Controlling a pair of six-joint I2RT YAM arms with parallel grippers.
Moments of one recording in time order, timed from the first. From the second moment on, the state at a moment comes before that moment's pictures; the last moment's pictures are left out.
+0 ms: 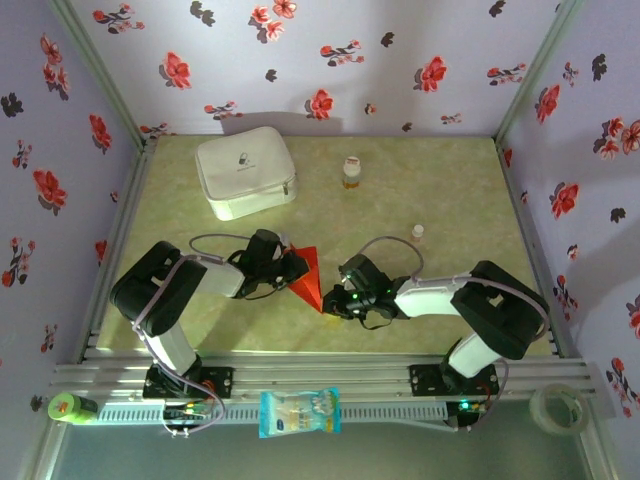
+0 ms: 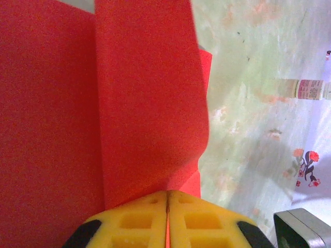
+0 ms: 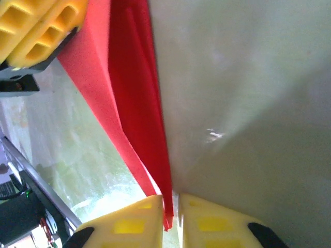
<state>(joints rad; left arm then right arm) -0.64 1.72 0.59 0.39 0.37 -1.08 0.88 1.54 0.52 0.13 -0.39 1.03</state>
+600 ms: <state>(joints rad) -0.64 1.72 0.59 0.40 0.37 -1.08 0.86 1.57 0.74 0.02 -0.38 1.01</state>
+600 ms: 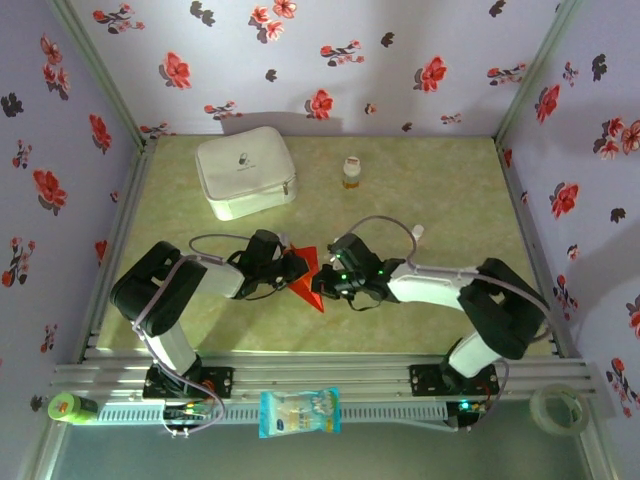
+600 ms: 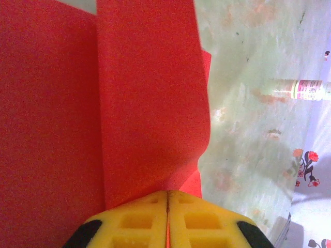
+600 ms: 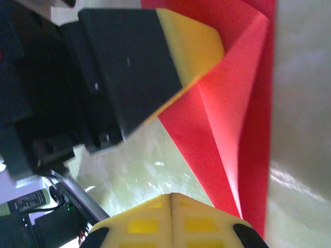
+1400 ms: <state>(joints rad) -0.64 1.72 0.59 0.40 0.37 -1.08 0.86 1.72 0.67 0.20 -0.43 1.09</state>
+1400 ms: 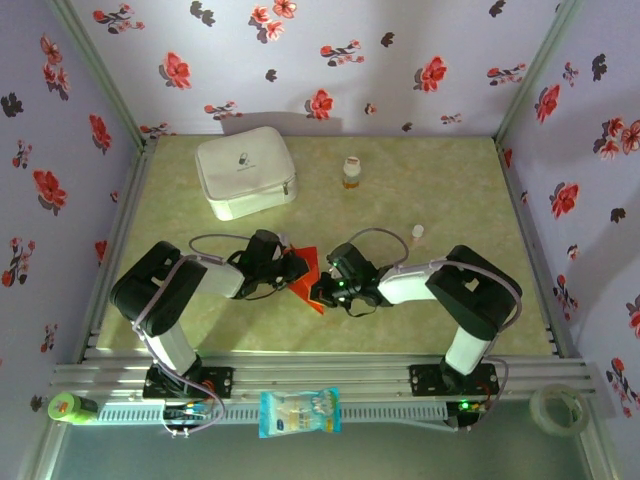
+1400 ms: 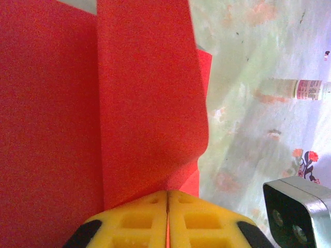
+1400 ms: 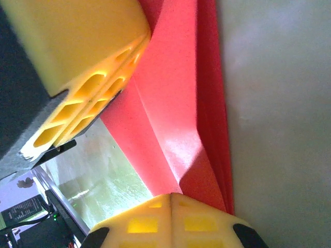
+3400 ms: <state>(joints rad) -0.76 1.60 0.49 0.37 0.15 -1.18 0.85 1.54 0.72 -0.02 -0.42 1.05</state>
